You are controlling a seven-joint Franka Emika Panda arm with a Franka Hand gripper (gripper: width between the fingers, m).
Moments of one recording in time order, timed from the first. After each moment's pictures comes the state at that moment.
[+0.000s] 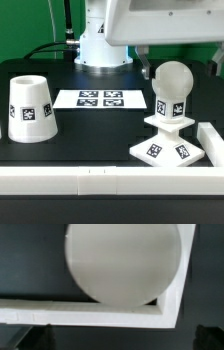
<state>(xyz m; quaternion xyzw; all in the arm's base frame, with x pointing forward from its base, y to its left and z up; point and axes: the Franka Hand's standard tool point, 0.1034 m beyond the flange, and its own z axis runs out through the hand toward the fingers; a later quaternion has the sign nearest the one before) 0.621 0.063 0.151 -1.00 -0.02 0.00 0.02</state>
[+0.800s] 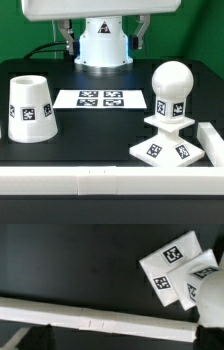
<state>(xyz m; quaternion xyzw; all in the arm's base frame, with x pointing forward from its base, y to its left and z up) 0.591 -0.031 0.168 -1.00 -0.07 0.00 0.02</state>
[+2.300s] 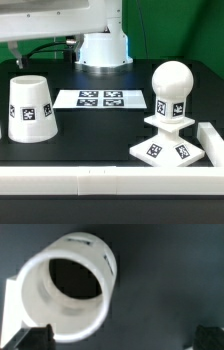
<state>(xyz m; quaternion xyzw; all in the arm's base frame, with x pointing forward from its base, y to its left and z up) 0.485 -0.123 0.117 -0.99 -0.11 0.02 0.03</state>
